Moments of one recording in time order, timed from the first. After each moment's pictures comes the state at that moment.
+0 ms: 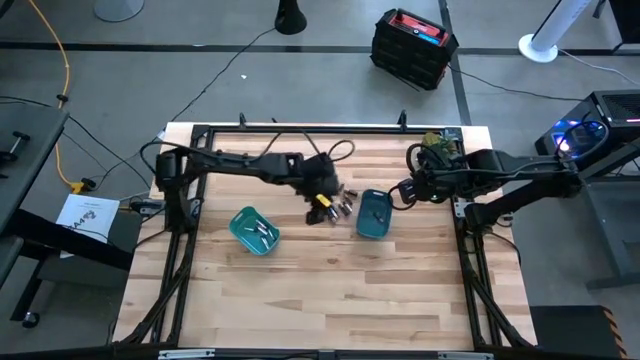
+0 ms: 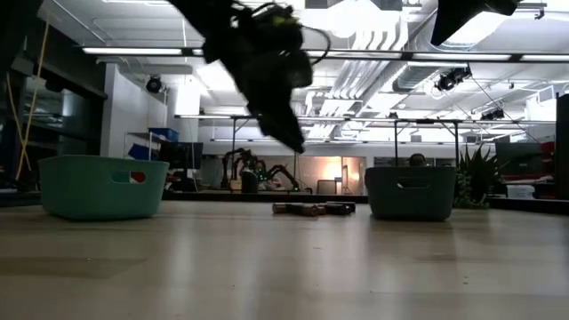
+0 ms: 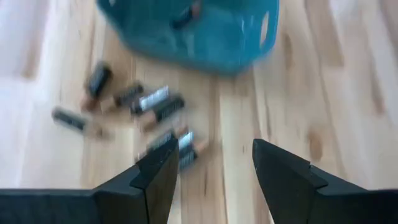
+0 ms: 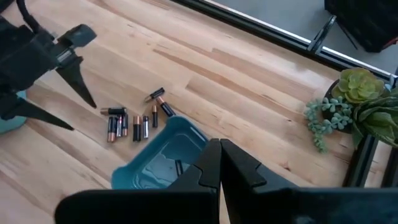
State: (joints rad) left arm 0.18 1.87 1.34 -0.45 0.26 0.11; right arm 0.15 1.19 1.38 -1.40 0.58 1.09
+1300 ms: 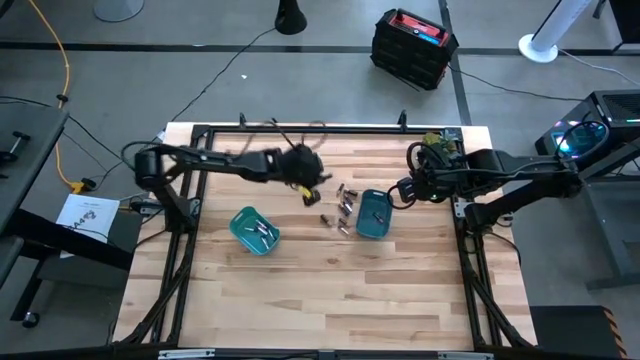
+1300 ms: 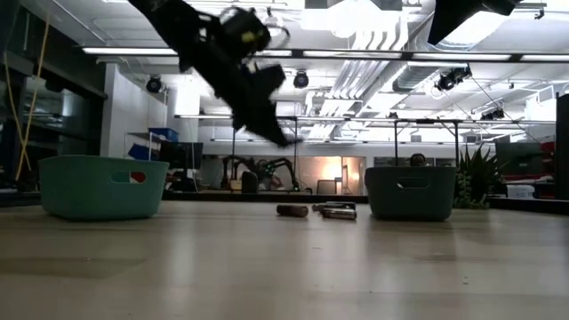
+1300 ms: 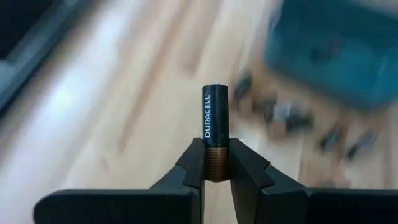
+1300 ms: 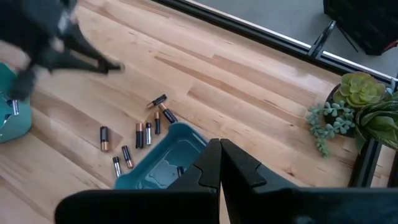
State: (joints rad) left arm 0.26 1.71 1.07 -0.13 -0.05 0.00; right arm 0.15 1.19 1.38 -1.38 0.60 1.10
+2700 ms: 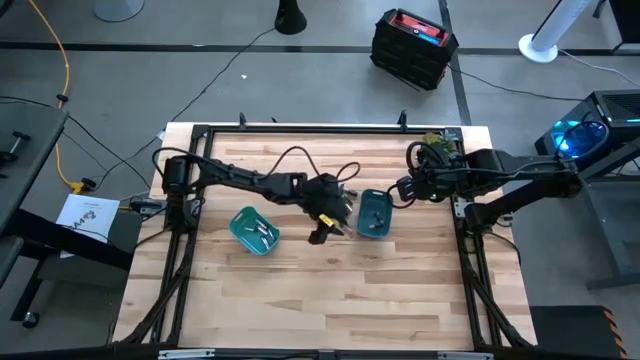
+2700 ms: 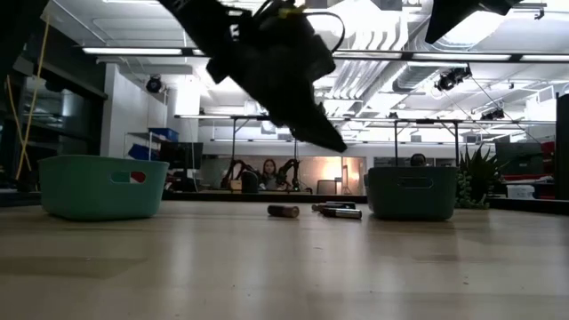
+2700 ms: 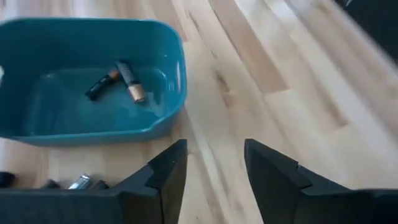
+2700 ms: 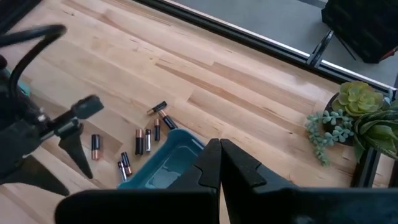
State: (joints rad) left arm 0.08 1.94 1.25 -0.08 0.36 0.22; right arm 0.14 1.19 1.38 -1.37 0.62 1.08
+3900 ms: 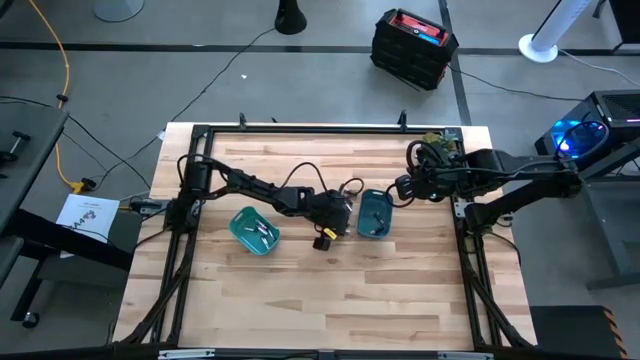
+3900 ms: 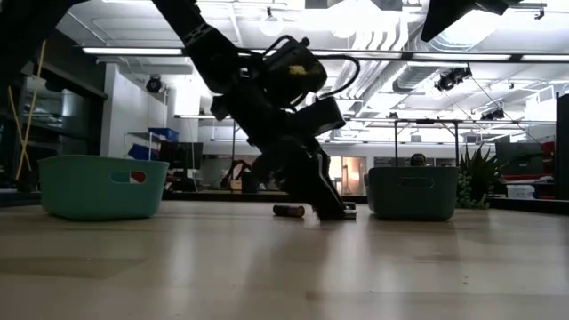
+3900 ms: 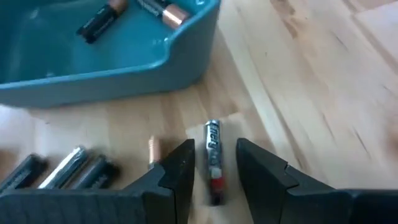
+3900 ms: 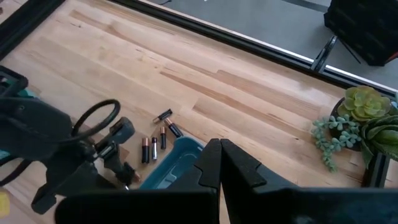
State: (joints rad) left arm 0.04 2.11 1.23 0.03 0.17 0.33; right arm 0.14 1.19 1.38 -1.33 0.64 1.08
